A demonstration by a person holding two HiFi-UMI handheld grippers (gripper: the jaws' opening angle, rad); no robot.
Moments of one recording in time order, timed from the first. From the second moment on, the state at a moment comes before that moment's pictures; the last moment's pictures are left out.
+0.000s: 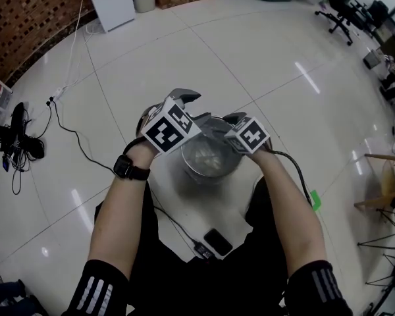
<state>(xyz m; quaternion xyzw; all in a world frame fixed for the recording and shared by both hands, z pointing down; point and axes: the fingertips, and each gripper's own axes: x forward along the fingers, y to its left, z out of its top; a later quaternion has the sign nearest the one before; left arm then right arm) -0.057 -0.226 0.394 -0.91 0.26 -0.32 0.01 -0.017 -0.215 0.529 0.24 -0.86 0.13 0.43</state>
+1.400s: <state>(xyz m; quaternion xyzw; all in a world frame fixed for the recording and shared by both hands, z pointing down) -0.037 -0.199 0.422 -0.91 0.22 -0.36 0.03 0.060 -0.218 0.393 0.34 -0.90 0.04 0.27</state>
